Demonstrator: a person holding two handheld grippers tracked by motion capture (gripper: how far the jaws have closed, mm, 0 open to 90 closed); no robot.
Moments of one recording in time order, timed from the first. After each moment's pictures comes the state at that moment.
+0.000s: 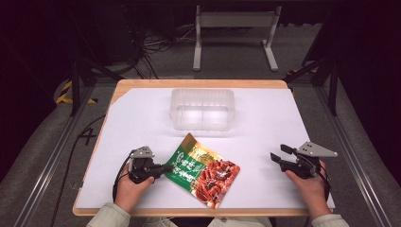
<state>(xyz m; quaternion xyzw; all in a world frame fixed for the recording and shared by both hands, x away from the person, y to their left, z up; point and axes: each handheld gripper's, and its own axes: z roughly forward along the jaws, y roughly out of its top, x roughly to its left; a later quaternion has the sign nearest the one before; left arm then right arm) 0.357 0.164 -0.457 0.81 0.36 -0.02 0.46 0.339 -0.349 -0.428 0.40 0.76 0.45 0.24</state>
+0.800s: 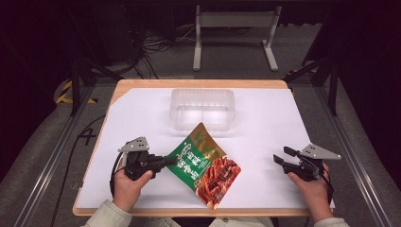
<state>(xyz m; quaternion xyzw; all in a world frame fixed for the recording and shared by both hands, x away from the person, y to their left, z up) 0.339 0.157 -0.386 0.78 0.30 -0.02 0.54 0.332 -0.355 -0.430 0.41 0.76 0.44 0.25</state>
